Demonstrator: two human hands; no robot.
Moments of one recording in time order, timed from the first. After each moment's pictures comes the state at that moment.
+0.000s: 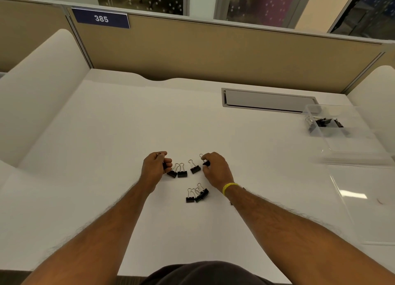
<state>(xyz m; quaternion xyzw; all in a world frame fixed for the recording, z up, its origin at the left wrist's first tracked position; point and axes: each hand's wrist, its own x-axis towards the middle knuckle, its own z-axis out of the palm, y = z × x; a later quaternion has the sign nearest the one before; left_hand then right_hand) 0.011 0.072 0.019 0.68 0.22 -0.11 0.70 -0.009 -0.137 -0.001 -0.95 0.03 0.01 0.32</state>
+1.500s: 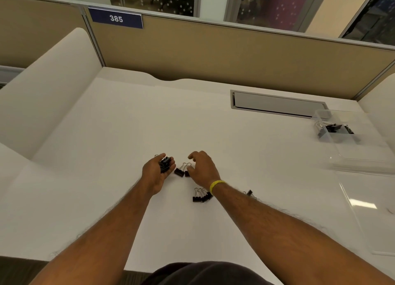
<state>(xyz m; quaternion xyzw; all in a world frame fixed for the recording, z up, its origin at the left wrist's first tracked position) -0.001 0.088 0.026 0.43 0.32 -0.12 0.83 -0.003 -0.076 0.016 -0.94 -0.01 0.08 0.33</state>
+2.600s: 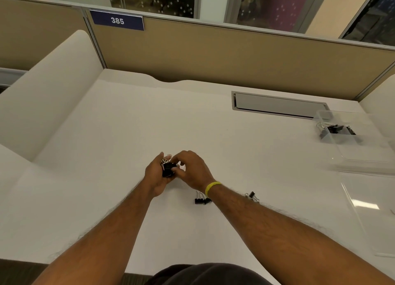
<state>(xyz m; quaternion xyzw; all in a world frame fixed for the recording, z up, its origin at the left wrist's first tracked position) 0.000 0.094 0.022 0.46 0.29 -0.19 0.82 -0.007 -0.048 0.039 -0.91 -0.18 0.00 0.38</state>
